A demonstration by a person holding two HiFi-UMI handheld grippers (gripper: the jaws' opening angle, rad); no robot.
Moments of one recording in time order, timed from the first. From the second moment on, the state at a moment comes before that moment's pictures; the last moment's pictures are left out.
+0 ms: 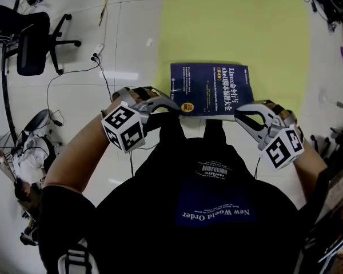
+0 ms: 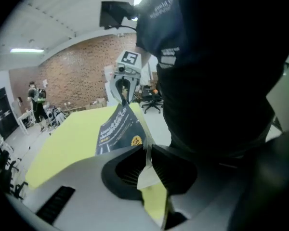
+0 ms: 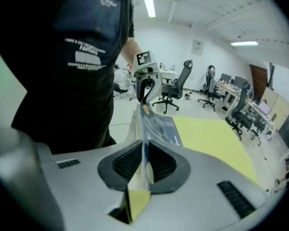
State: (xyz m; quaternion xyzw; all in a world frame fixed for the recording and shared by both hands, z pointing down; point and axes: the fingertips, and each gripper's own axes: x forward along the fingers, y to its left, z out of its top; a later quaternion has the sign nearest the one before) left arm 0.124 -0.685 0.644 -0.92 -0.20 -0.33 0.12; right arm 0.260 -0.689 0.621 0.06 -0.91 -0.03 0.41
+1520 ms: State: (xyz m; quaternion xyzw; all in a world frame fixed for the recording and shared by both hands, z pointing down) left arm 0.062 -1.024 0.648 -0.96 0.15 -0.21 -0.13; right arm 0.313 -0.999 0.684 0.32 -0.89 0.22 0.25
